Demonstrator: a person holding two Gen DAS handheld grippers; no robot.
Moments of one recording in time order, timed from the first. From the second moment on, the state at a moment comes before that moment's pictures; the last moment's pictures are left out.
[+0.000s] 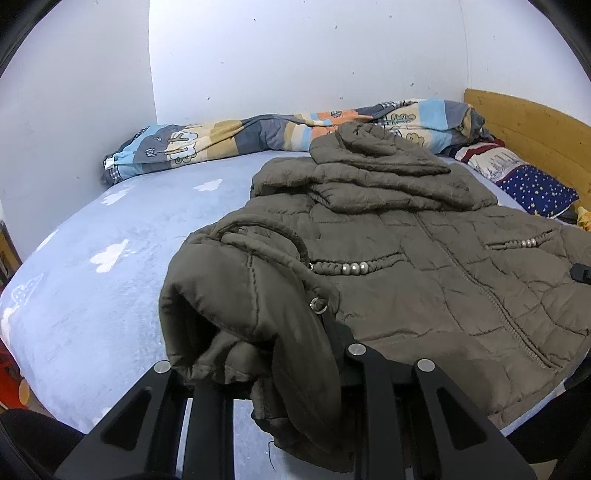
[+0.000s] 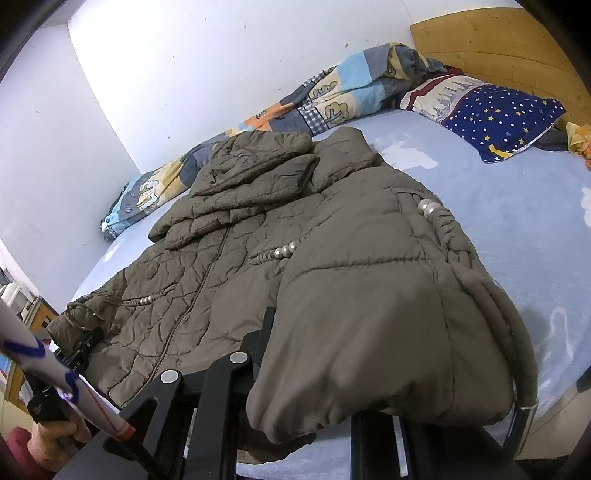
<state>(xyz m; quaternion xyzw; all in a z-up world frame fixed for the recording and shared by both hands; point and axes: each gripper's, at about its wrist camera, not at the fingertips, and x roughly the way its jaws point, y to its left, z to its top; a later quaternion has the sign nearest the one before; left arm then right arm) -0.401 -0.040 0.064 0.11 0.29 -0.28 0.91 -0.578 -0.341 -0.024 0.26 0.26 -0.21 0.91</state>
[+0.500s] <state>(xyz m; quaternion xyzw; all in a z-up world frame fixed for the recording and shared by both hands) -0.402 -0.022 0.092 0.08 0.28 -0.29 0.91 -0.584 -0.346 0.001 0.25 0.24 -0.19 0.92</state>
